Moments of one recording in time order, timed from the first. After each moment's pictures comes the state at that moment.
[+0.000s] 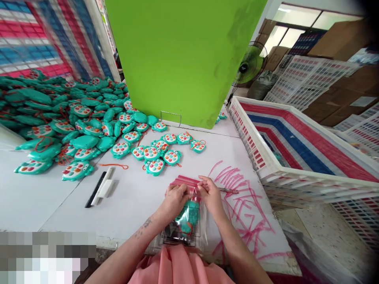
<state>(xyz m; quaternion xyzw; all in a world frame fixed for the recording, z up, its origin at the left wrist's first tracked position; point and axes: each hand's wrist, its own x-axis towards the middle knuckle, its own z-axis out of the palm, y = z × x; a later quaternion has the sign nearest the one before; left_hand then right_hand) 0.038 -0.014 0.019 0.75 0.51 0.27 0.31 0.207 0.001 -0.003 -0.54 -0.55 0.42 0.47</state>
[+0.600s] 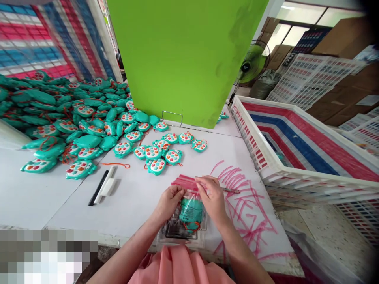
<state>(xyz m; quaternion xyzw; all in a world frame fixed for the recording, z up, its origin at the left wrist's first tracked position) 0.027 -0.022 0.009 0.48 0.51 0.40 0.59 0.197 -0.009 0.035 -0.50 -0.70 0.22 0.47</state>
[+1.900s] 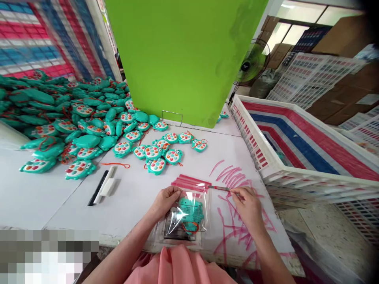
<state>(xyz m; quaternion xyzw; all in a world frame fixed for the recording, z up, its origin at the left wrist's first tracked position) 0.009 -0.018 -0.006 0.42 0.51 0.38 0.65 0.317 -0.025 0.014 -0.61 -0.70 0.07 0.36</state>
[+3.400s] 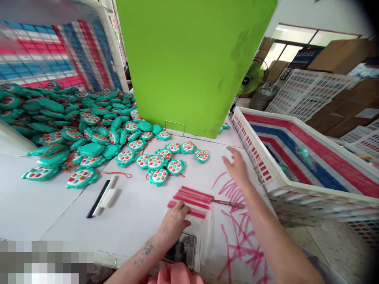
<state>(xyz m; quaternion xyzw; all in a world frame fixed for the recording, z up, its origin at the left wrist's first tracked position) 0.030 -0.028 0.001 0.77 0.55 0.13 0.30 0.291 0.143 0.061 -0.55 -0.71 0.03 0.44</state>
